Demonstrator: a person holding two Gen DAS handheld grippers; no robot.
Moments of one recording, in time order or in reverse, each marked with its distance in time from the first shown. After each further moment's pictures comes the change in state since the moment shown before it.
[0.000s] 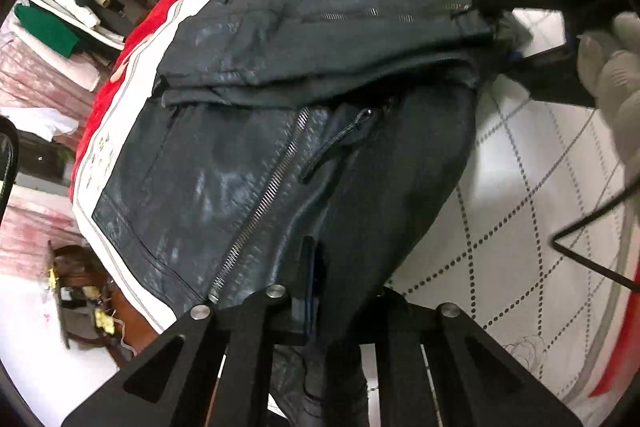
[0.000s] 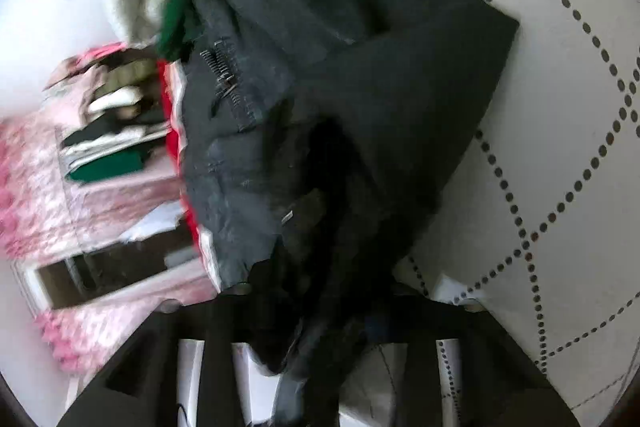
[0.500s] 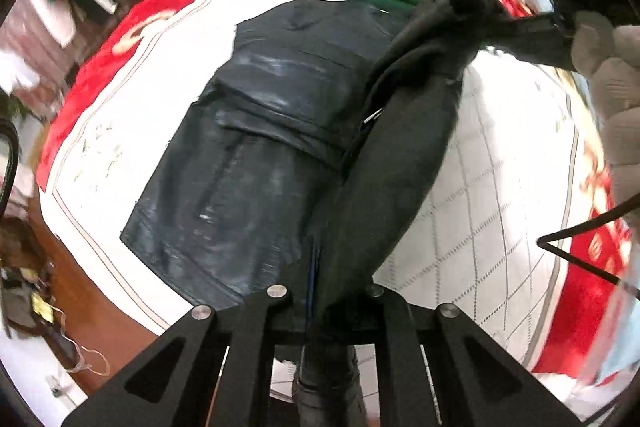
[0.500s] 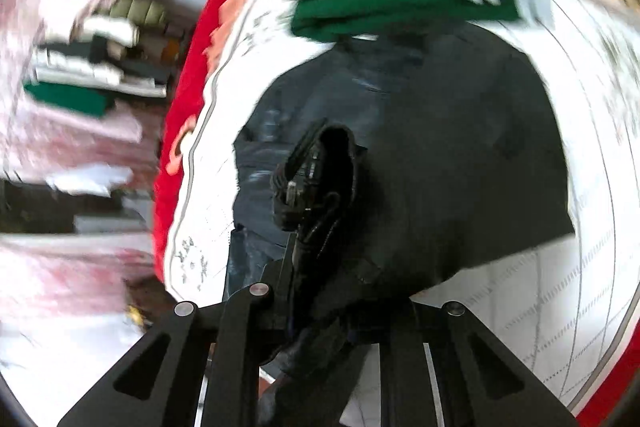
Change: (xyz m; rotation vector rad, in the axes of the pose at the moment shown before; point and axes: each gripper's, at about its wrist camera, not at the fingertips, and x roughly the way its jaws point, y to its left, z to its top) left arm -0.030 0.175 0.044 -0.190 0.018 -0.311; right arm 0.001 0.262 -0.064 -0.410 -0.111 -0.363
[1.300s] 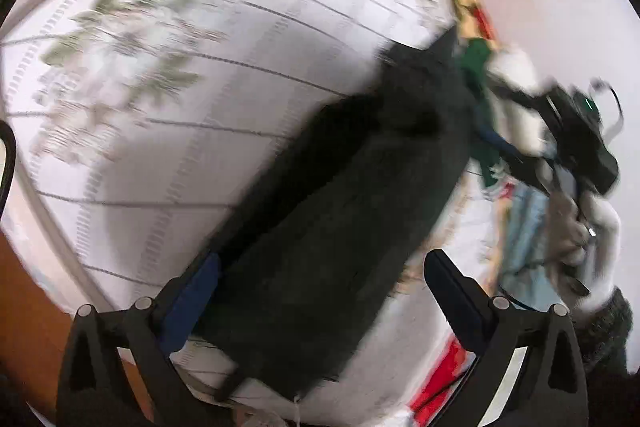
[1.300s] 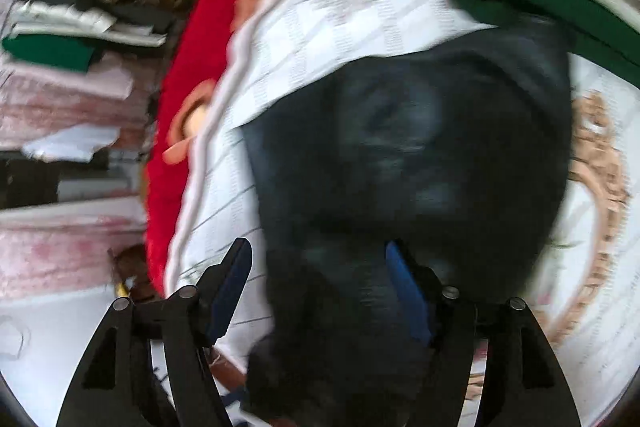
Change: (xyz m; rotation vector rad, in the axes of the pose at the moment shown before) left arm 0.081 0.243 0.014 -0.532 0.105 -0.467; right arm 0.135 0.101 0.069 -0.033 0.152 -0.043
